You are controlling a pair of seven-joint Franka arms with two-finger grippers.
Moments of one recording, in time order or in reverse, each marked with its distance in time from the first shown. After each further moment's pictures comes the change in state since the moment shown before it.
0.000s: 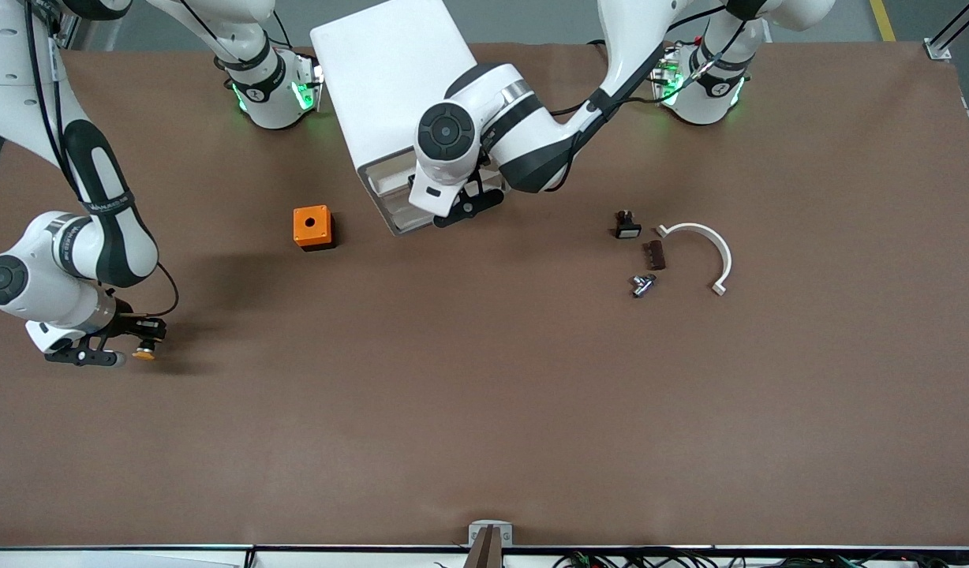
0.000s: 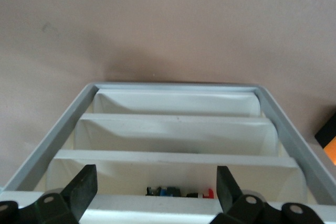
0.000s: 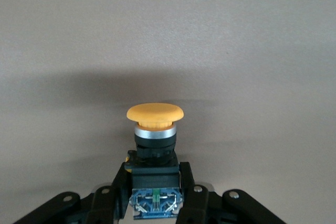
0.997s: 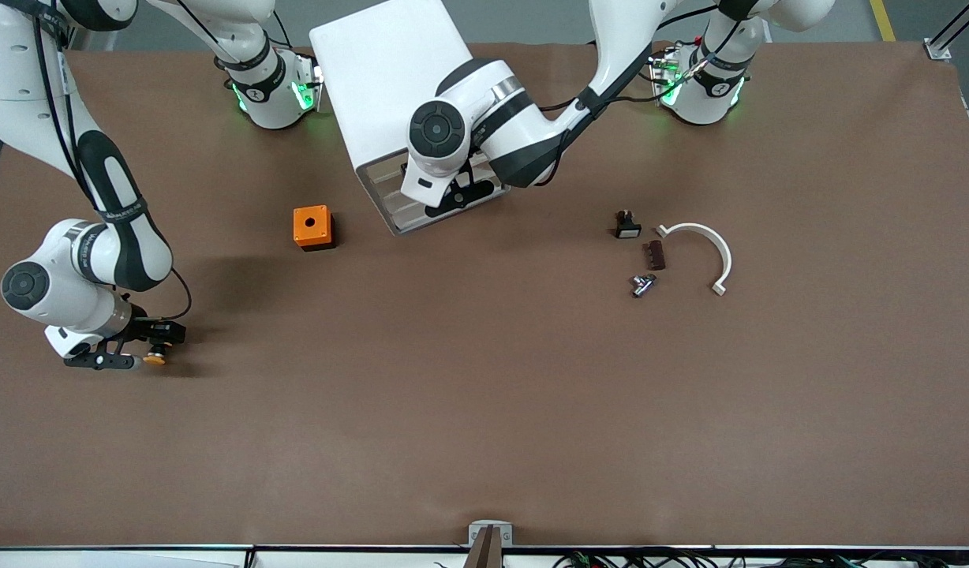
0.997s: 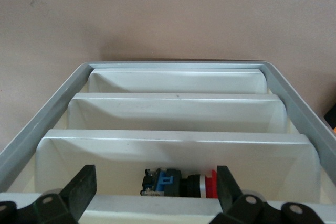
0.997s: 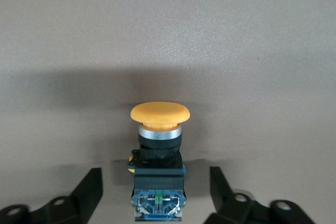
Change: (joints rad) left arm -0.018 0.008 0.000 -0.001 -0.040 -0.006 0.005; right arm 0.000 0.027 0.016 0.004 -0.001 0.024 -0.020
